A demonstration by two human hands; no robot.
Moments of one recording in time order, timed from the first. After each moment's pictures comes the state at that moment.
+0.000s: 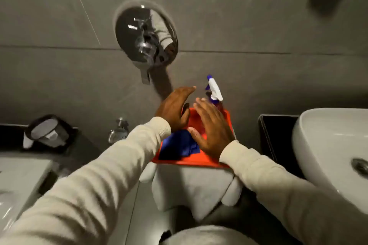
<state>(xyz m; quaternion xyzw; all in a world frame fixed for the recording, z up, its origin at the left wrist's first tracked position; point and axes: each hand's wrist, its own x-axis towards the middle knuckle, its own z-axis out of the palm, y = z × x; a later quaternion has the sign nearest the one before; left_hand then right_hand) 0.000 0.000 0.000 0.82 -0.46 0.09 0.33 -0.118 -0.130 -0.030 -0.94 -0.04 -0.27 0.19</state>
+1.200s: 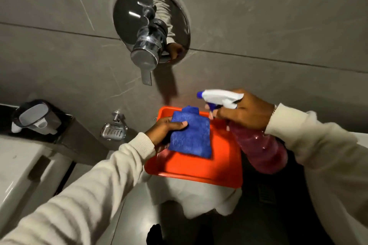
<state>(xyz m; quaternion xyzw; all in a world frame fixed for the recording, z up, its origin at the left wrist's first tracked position) 0.023 0.013 -0.040 0.55 -0.05 -0.44 0.71 -0.048 -0.201 0.066 -0.85 -0.05 0.10 0.51</state>
